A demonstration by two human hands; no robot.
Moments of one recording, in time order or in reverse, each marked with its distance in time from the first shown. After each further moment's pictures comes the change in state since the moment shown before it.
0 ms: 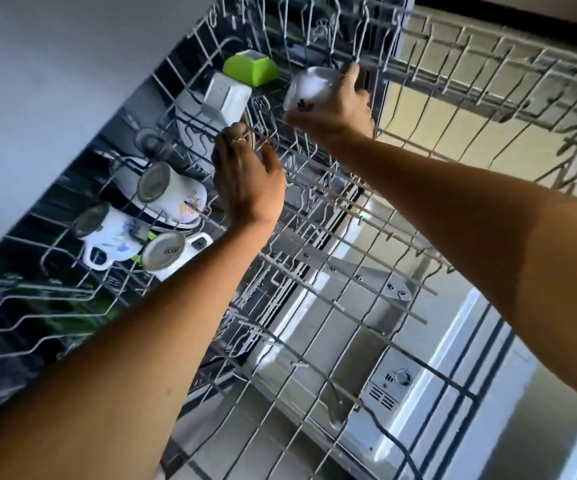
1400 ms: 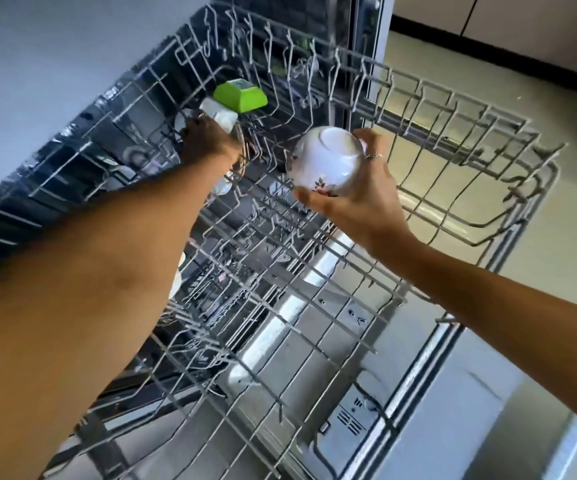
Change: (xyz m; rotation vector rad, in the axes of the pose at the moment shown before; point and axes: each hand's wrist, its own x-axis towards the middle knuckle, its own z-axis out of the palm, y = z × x) left_hand 0.102 -0.004 0.030 0.408 -0.280 -0.284; right_hand -0.073 0.058 -0.073 0.293 -0.169 -0.269
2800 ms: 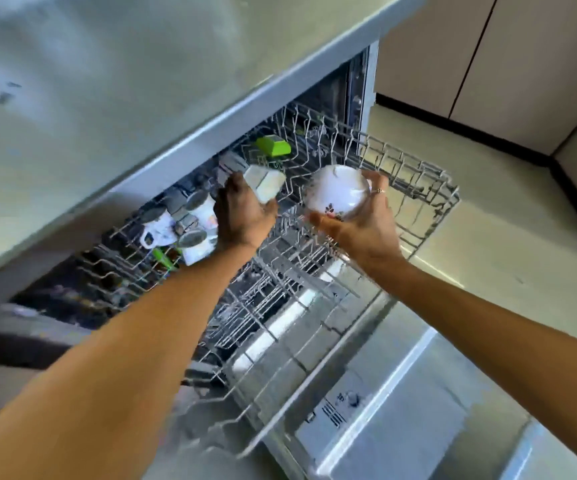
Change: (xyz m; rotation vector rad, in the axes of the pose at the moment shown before) left_hand -0.187 -0.030 -0.078 -0.257 0.243 0.231; right_hand -0.097 -0.067 -0.042 0.100 -0.001 0.023
